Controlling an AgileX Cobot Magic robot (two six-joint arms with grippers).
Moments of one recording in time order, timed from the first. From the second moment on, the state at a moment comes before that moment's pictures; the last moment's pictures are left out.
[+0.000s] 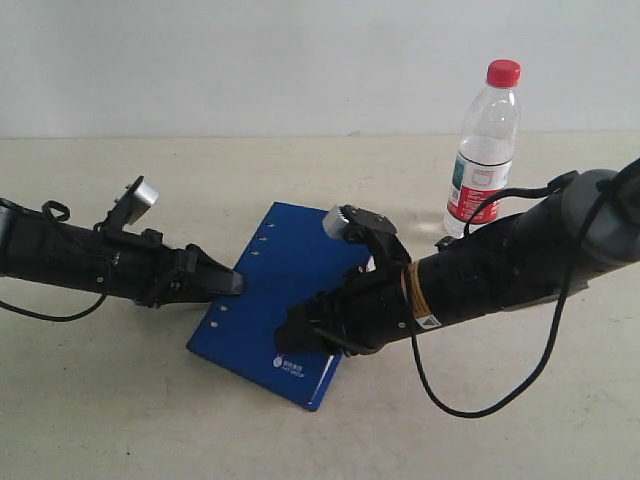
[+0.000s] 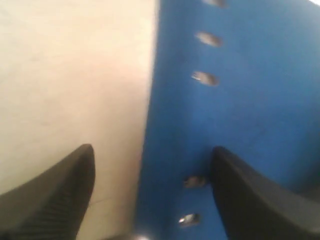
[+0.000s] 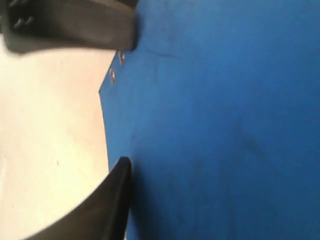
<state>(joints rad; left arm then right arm) -0.07 2.13 -0.96 -1.56 0.90 1.60 0.50 2.00 -0.87 -1.36 -0.70 1.57</state>
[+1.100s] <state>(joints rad) -0.07 2.13 -0.96 -1.61 1.15 1.87 0.50 2.00 -0.87 -1.49 -0.77 1.46</state>
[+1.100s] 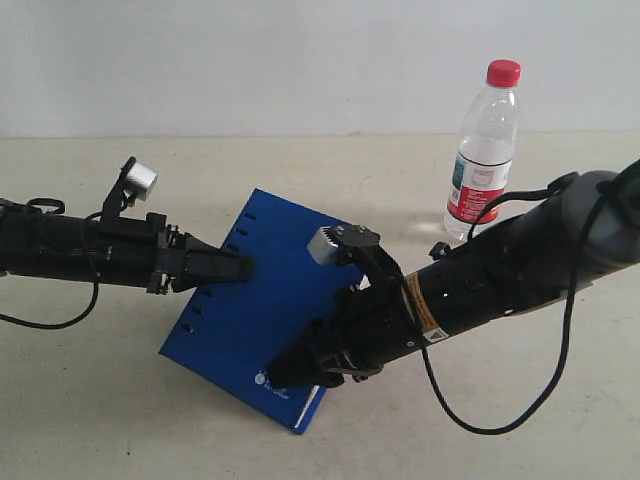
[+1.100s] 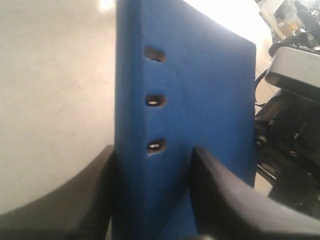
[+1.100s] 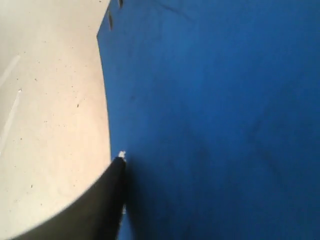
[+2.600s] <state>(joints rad) -0.11 0.71 -0.48 -1.71 0.61 1.90 0.24 1.07 -0.59 -1.74 -0.65 1.79</state>
